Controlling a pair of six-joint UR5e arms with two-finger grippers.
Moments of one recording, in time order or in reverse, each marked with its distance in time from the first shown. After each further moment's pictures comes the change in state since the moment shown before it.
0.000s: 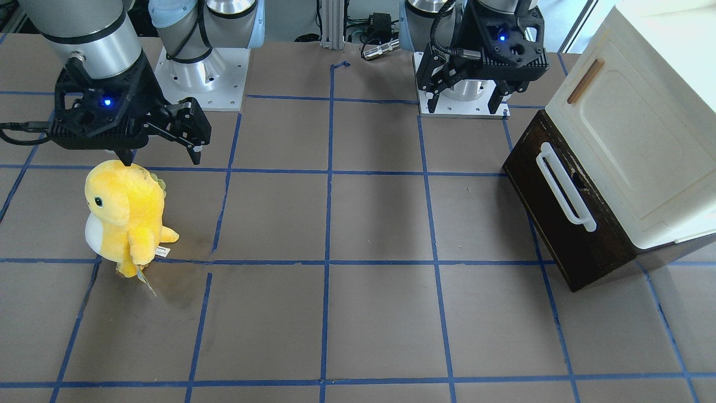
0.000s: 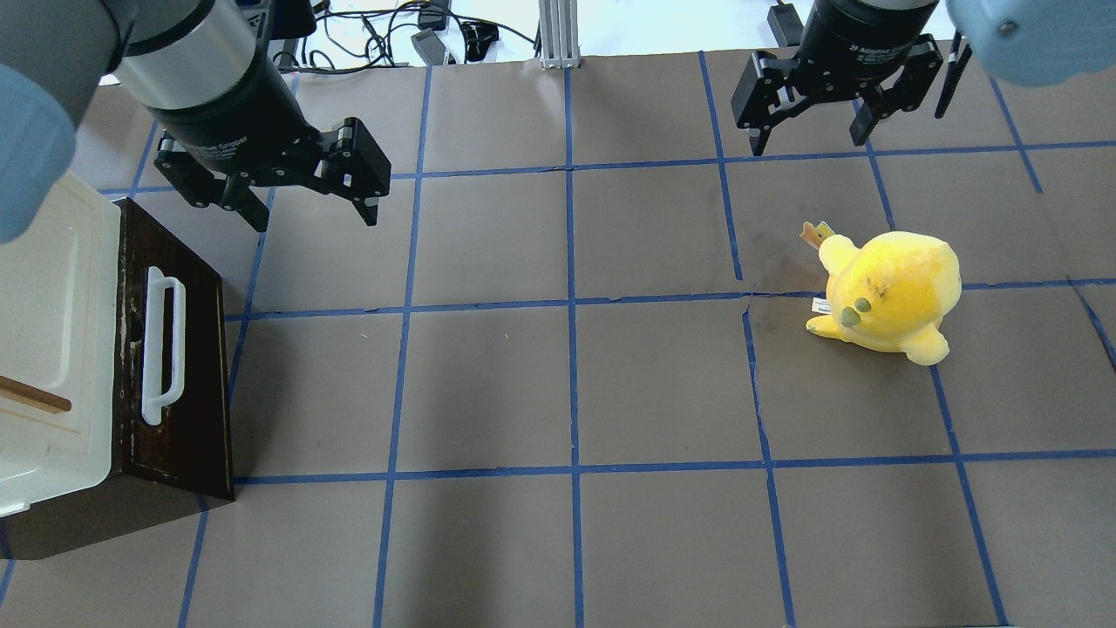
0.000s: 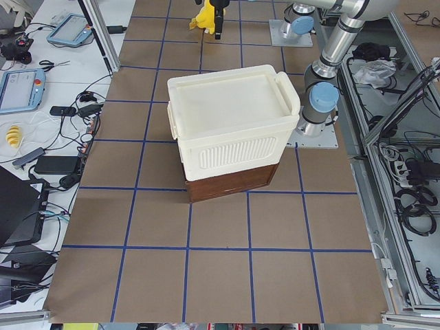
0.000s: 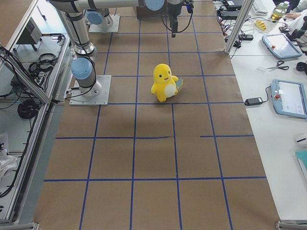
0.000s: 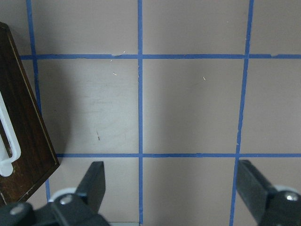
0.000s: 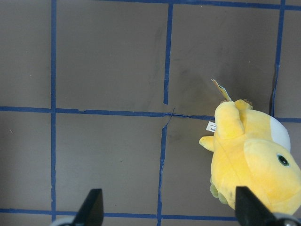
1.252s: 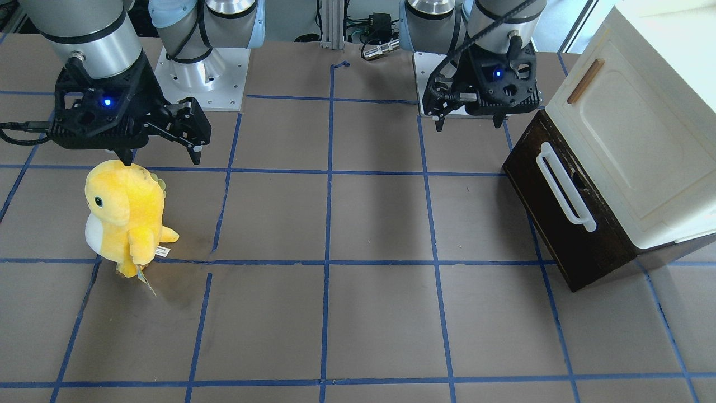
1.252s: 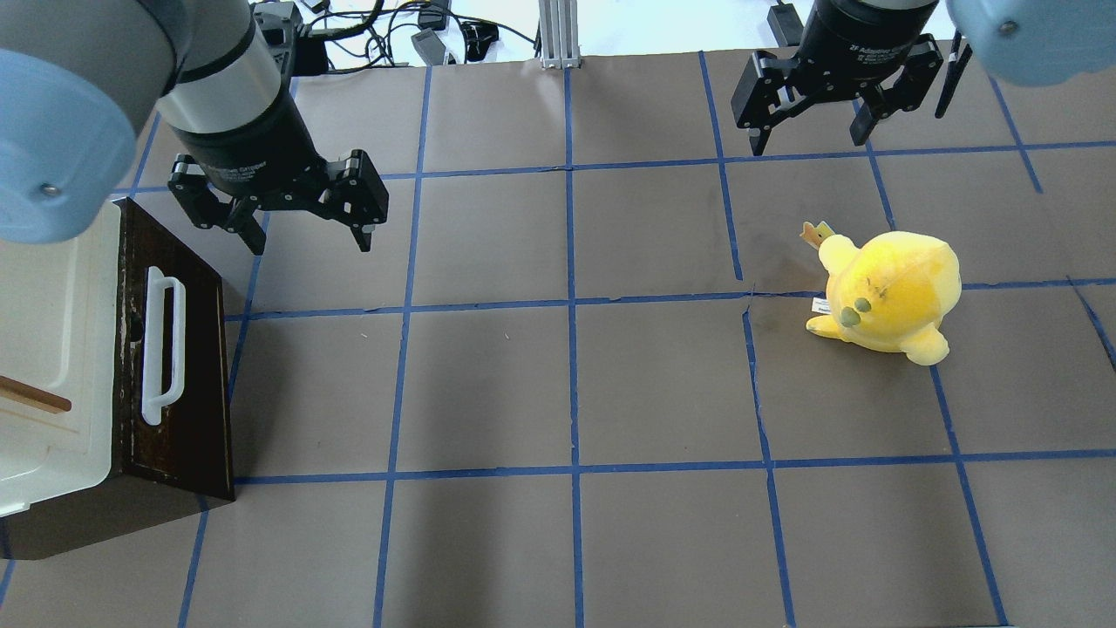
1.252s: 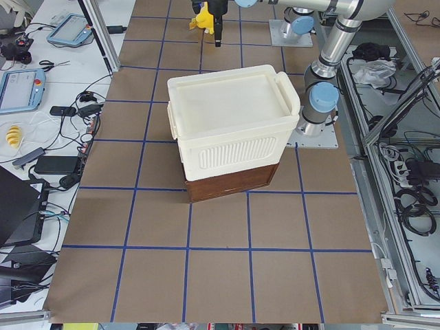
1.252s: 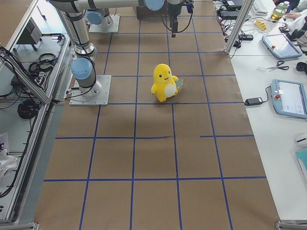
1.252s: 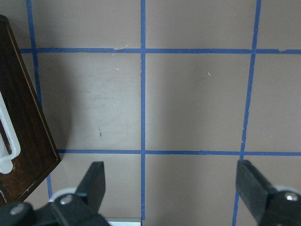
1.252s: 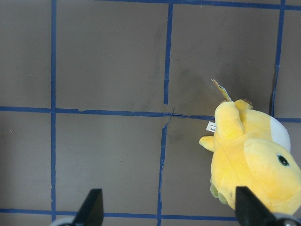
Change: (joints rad) left arm -0.002 -0.046 -0.062 -0.018 0.128 -0.049; right arm 0.000 0.000 0.000 0.000 0.000 0.000
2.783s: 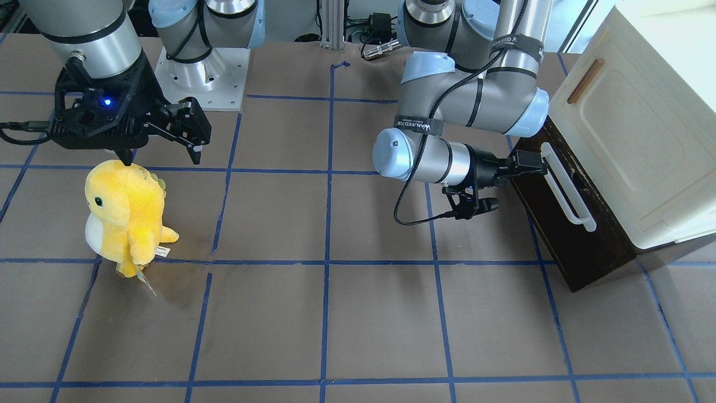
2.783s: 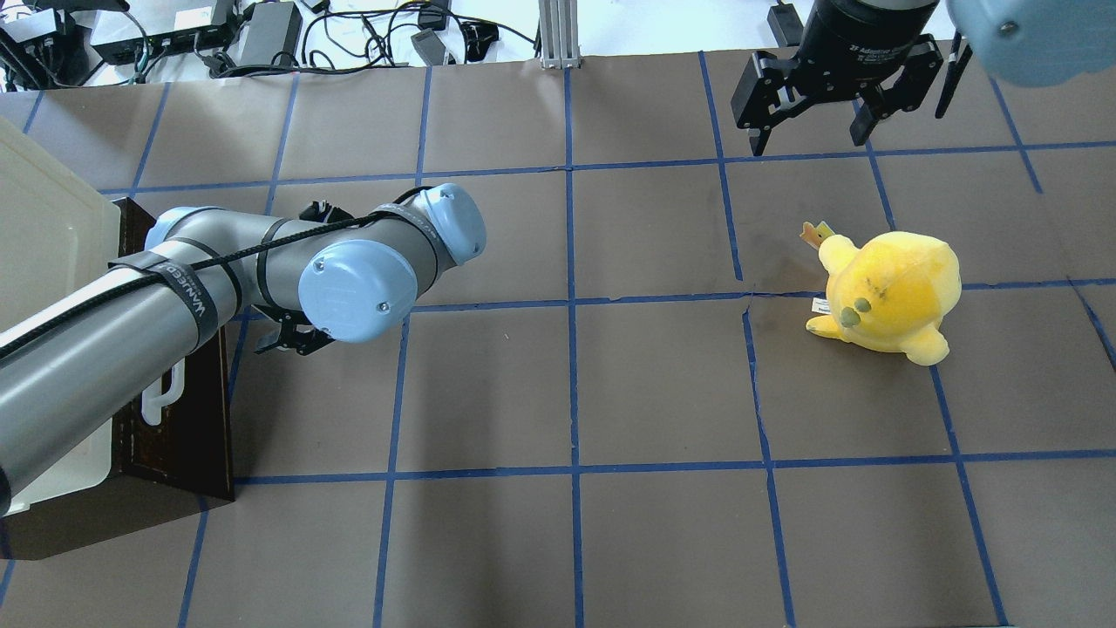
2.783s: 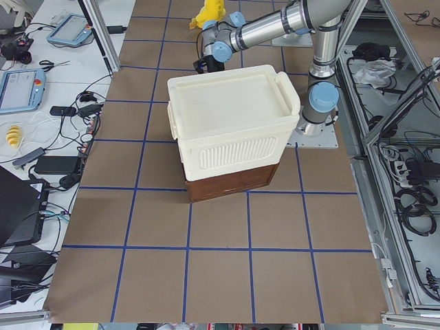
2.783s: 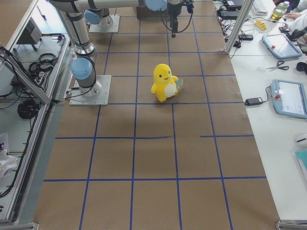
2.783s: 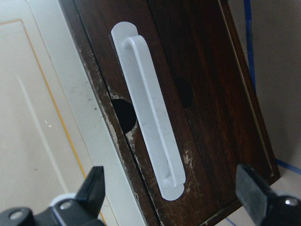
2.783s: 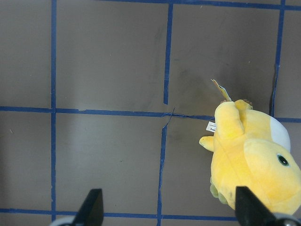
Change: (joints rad) left arm -0.106 -0.328 -0.284 -0.012 0.938 -0.303; right arm 0.000 0.000 0.000 0.000 0.000 -0.001
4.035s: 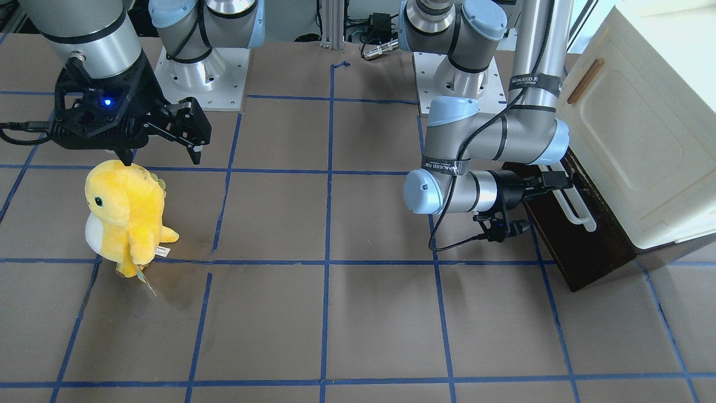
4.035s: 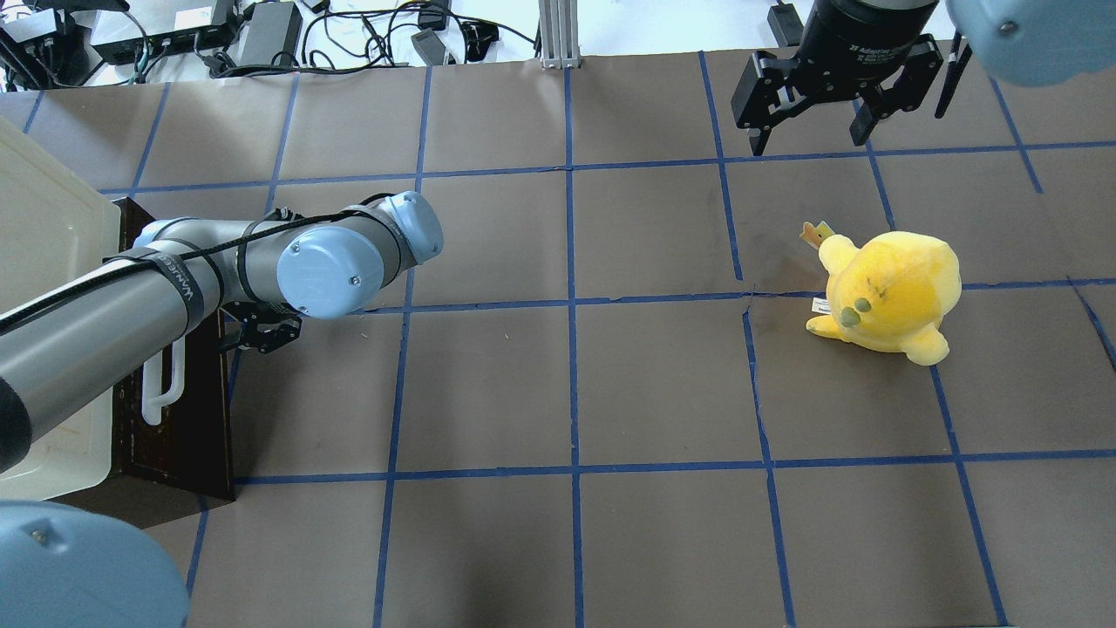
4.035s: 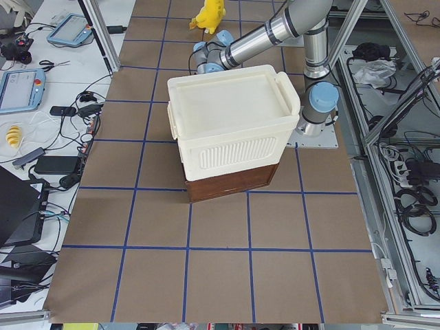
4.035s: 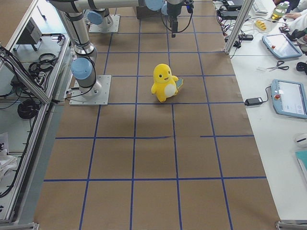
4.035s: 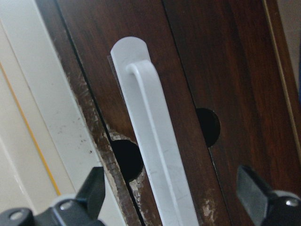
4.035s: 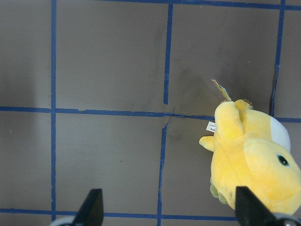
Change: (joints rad) left arm 0.113 -0.085 -0.003 -0.014 0.088 -0.099; right arm 0.000 0.000 0.000 0.000 0.000 0.001
